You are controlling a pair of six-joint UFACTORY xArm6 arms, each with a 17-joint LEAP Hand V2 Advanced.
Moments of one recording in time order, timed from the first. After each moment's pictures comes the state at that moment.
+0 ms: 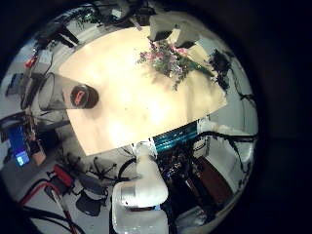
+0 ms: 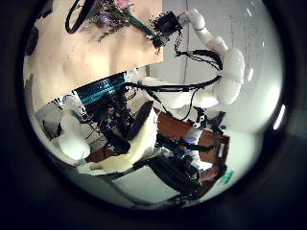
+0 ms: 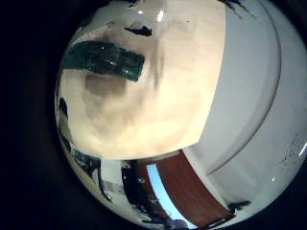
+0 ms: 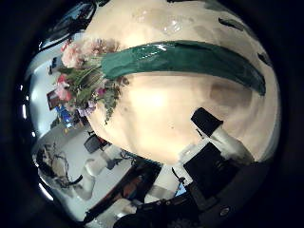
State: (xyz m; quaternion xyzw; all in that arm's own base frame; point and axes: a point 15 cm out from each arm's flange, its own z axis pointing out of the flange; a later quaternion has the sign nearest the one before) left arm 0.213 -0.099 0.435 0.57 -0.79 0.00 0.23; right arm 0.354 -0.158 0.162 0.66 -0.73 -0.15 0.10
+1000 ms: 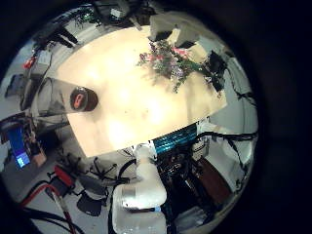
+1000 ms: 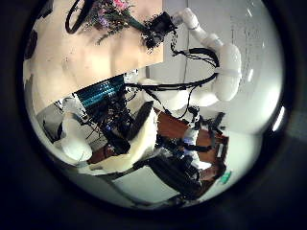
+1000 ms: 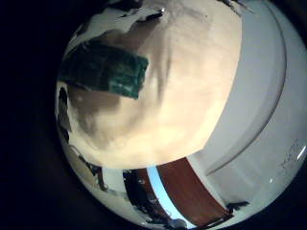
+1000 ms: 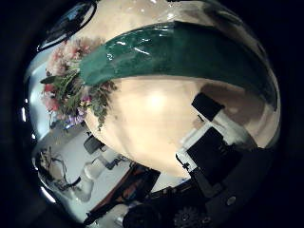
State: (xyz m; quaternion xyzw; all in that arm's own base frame) left arm 0.231 -0.107 0.434 0.57 -0.79 -0.01 0.23; right arm 0.376 -0.151 0.121 0.67 -0.72 -0.13 0.10
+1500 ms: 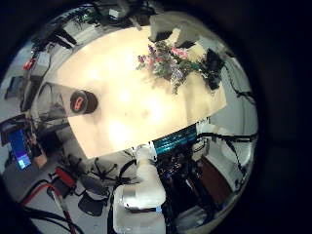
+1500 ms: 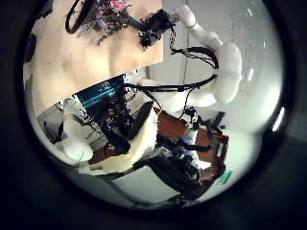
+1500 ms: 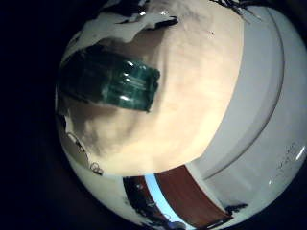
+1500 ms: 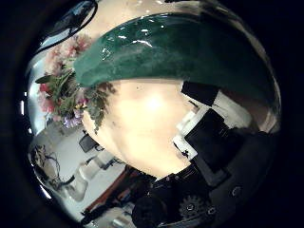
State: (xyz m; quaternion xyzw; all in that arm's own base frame) left arm 0.238 -0.112 0.435 0.56 -0.79 -0.01 0.23; right arm 0.382 -0.142 0.112 0.68 -0.71 -0.13 0.11
